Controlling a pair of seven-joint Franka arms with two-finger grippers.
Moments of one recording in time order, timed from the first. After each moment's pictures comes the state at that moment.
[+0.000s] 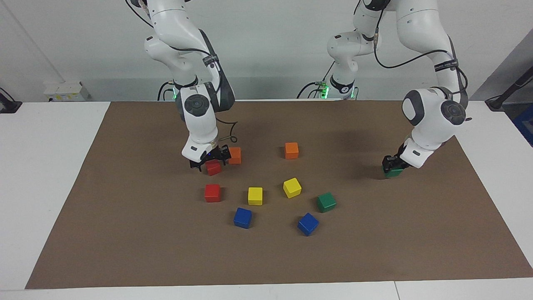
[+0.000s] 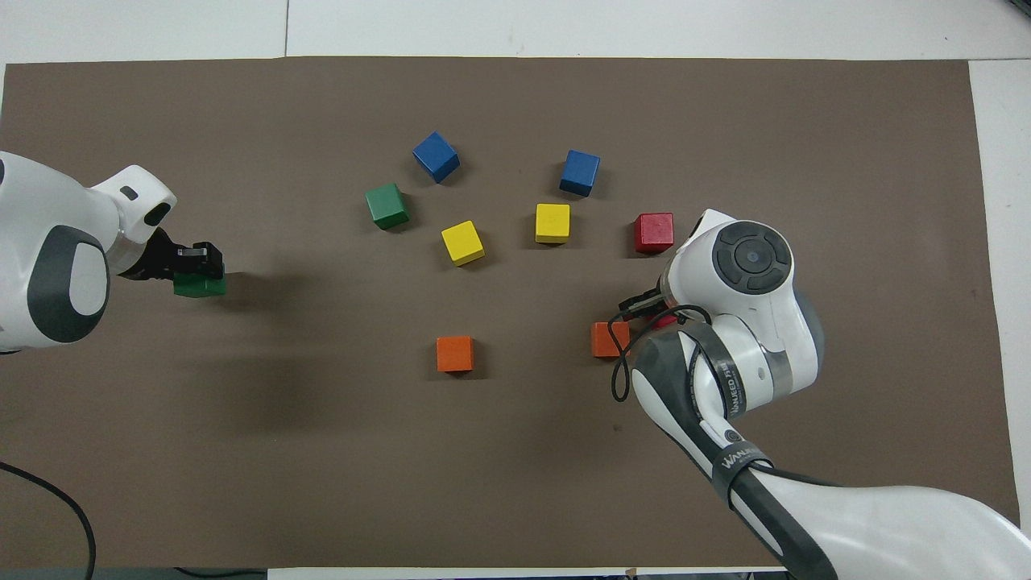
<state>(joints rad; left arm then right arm) 0.14 0.24 -0.12 -1.98 0.00 2.15 0.00 0.44 0.21 -0.11 -2.13 -0.01 2.32 0.05</state>
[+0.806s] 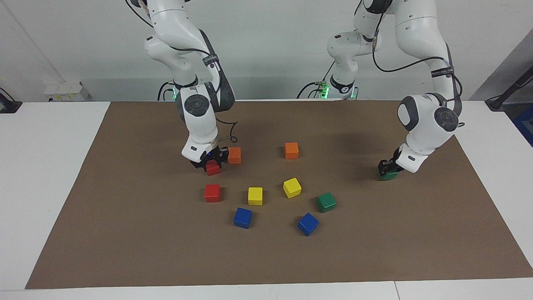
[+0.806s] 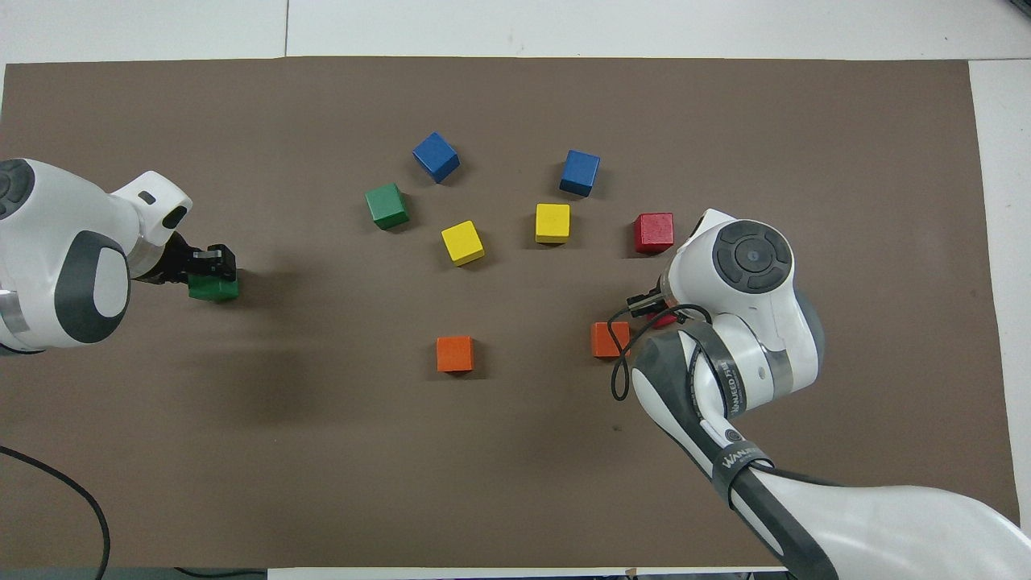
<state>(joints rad) 0.14 0.27 -0.13 -2.00 0.00 2.20 -0.04 0.43 0.21 -0.11 -2.12 0.00 2.31 0.09</state>
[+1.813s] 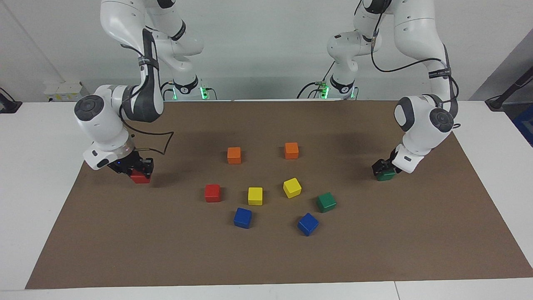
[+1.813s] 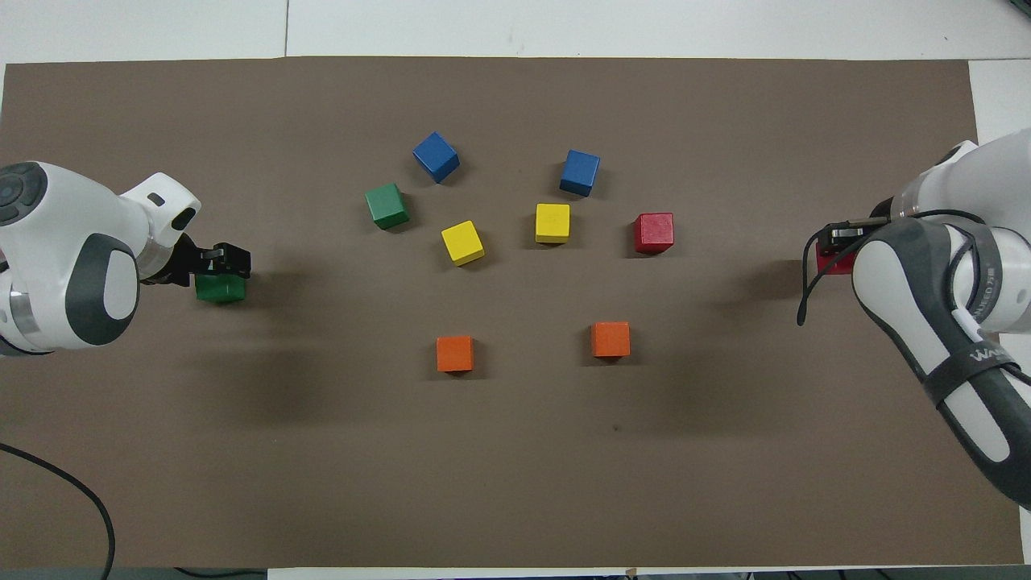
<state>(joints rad) 0.13 0.26 -0.13 -2.01 0.00 2.21 -0.05 0.01 0.22 -0.13 -1.95 0.00 2.16 -0.08</state>
